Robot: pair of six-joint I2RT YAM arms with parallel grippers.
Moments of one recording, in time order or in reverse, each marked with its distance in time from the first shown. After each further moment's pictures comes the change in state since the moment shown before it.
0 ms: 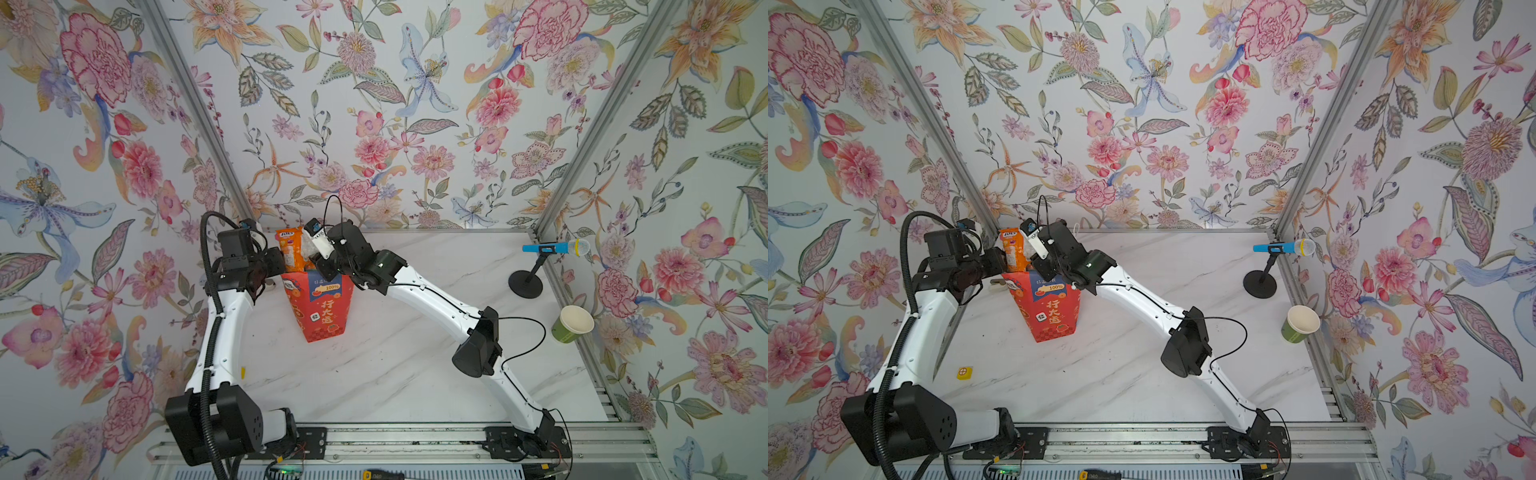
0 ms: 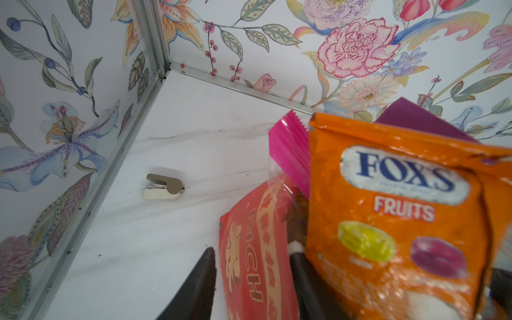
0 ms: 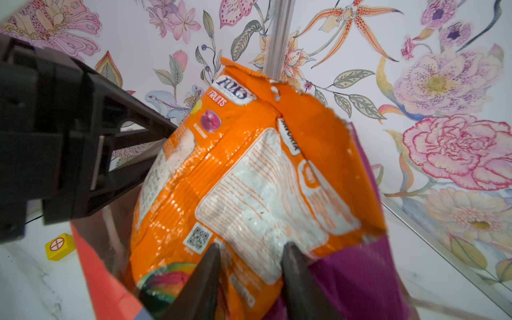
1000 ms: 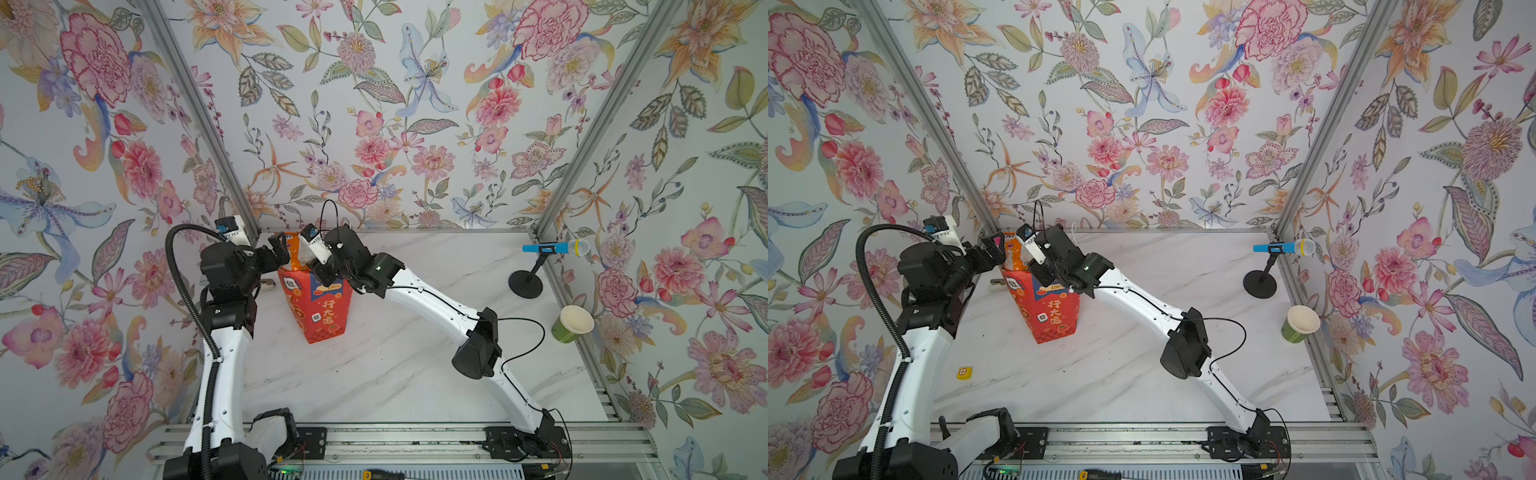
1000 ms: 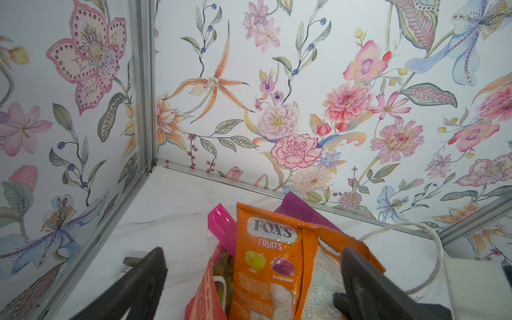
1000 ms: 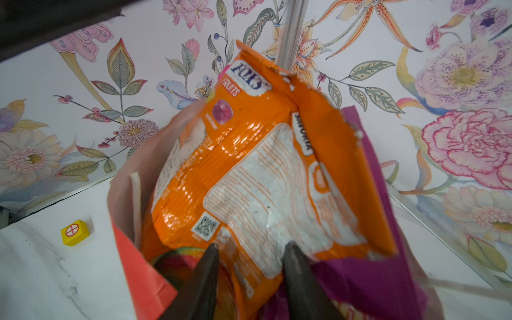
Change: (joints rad) left arm 0.025 -0.269 -0.220 0.422 0.065 -0.128; right arm 0.013 -0.014 -0.006 -0.025 -0.034 0.004
